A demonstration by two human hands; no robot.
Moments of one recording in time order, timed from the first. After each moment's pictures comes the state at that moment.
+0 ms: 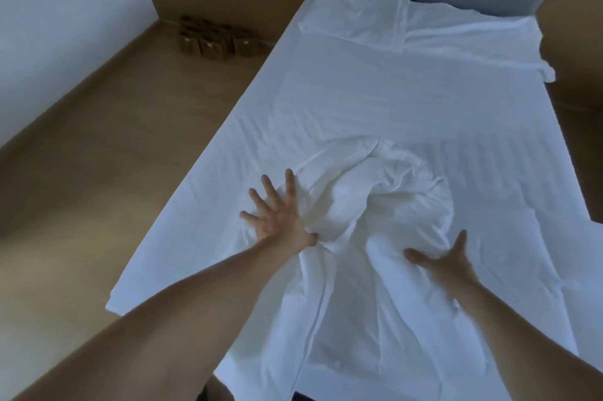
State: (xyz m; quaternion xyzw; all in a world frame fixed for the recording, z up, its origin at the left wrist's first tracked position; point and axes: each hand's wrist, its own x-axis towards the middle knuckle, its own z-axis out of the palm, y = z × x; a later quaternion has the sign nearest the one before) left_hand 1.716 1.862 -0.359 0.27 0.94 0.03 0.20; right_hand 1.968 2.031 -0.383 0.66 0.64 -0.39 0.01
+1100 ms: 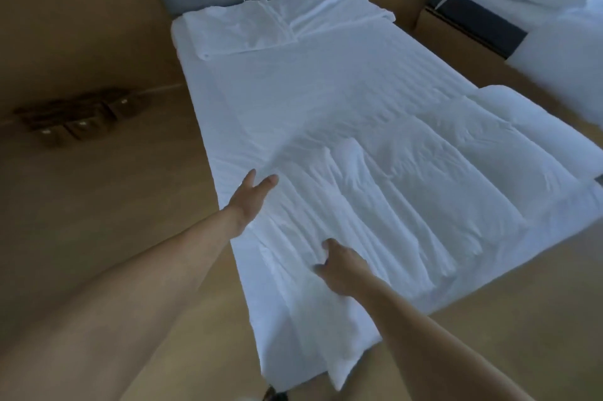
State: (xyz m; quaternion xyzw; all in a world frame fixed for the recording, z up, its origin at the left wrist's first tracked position) left_hand 1.343 1.739 -0.328 0.38 0.70 0.30 0.52; right_hand 1.559 1.665 -0.351 0.65 0.65 -0.38 0.07
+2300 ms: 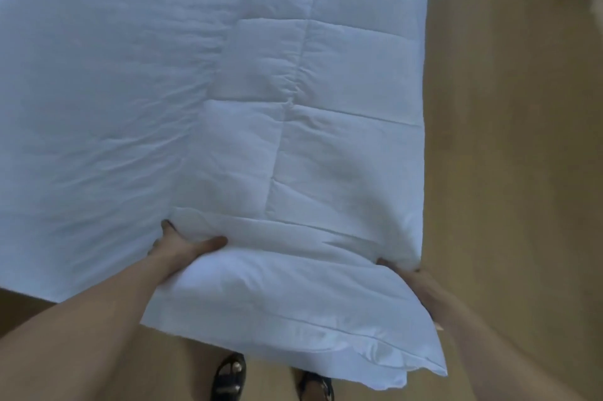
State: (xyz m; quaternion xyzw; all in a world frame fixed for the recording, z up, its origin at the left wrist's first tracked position) left_hand 1.303 1.969 -0.541 0.64 0.64 -0.16 0.39; right_hand 1.550 1.587 -0.530 0.76 -0.09 -0.48 -0.43
